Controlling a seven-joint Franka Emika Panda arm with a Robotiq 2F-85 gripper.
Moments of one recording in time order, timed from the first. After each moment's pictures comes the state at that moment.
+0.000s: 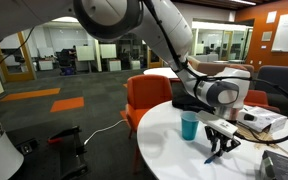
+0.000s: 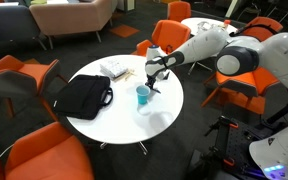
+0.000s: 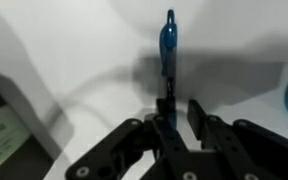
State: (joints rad) arm -0.27 1.23 -0.02 -1.14 0.02 2.32 -0.26
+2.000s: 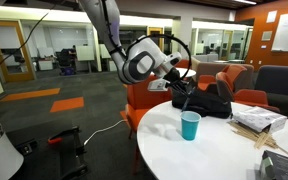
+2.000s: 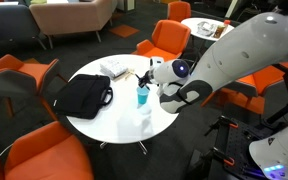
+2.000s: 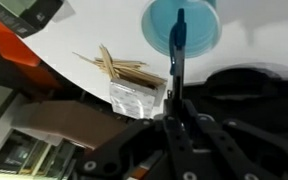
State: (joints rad) arm 0.69 0.75 -0.66 -2.19 0.27 3.47 0.02
